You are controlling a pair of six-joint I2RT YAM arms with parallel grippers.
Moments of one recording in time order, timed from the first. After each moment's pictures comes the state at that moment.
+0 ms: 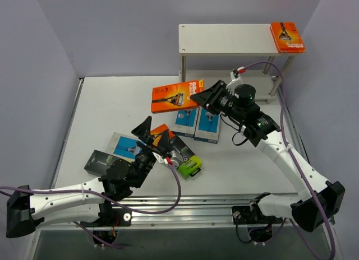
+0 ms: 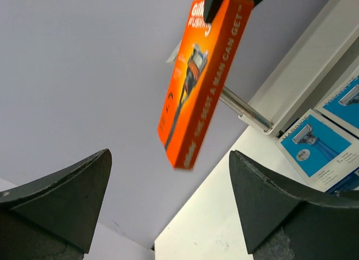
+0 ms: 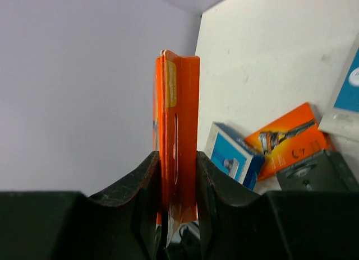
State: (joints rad) left arm -1.24 0.91 0.55 0.72 -0.65 1.17; right arm 0.52 1.21 1.16 -0.14 -0.22 1.02
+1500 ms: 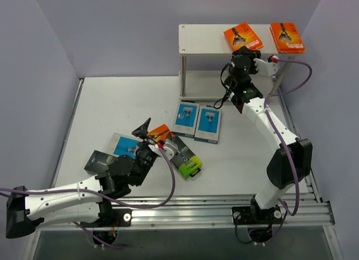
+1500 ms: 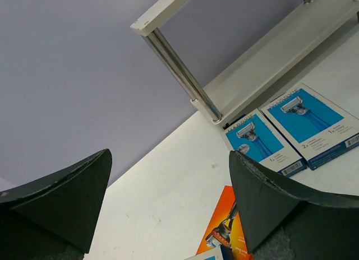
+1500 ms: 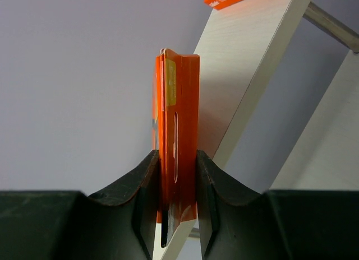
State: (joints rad) left arm -1.24 0.89 0.65 0.48 -0.74 0.74; right arm 0.34 1.65 1.51 0.22 0.90 1.04
